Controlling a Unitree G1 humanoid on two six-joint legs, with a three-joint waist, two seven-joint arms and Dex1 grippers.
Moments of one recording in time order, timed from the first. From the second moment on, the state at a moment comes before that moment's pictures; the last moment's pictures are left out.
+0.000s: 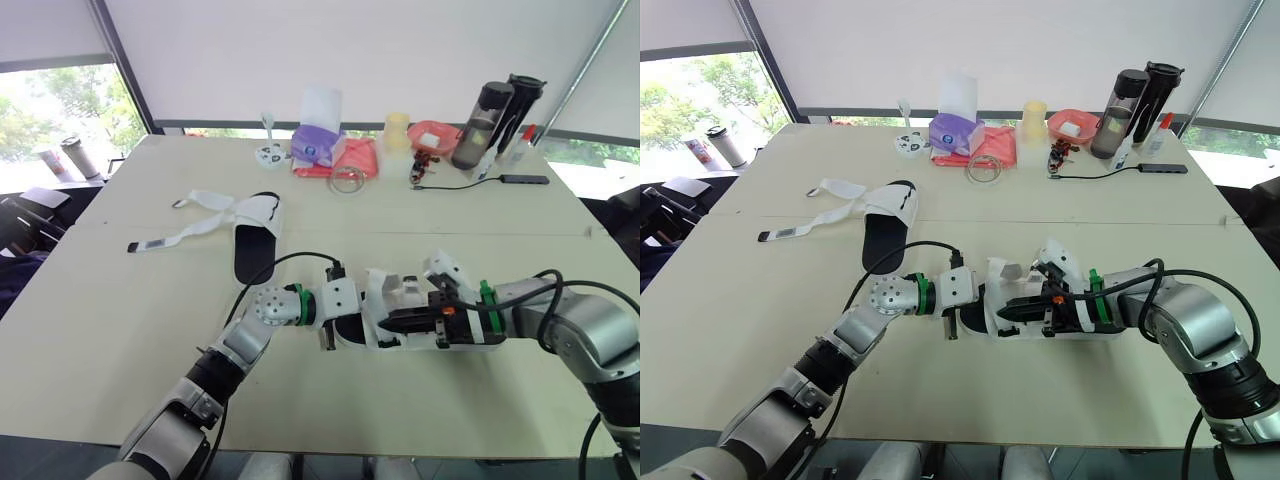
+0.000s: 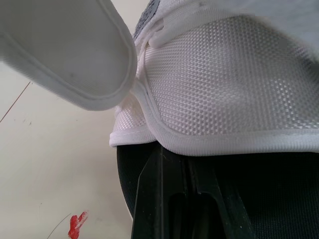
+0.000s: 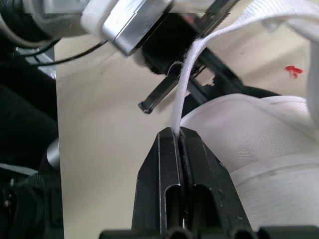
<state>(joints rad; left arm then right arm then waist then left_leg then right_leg) -0.56 0.26 -0.50 0.31 0.06 -0.05 -0.84 -0.37 -0.89 0.13 -0.34 0.67 0.90 1.02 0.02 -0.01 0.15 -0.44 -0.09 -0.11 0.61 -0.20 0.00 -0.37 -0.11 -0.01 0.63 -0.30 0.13</state>
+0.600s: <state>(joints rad) -0.56 0.25 -0.50 0.32 0.06 -0.05 -0.84 -0.22 -0.93 0.10 -0.47 0.58 0.76 1.00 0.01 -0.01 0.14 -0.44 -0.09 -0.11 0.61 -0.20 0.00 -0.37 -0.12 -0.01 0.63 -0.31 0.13</state>
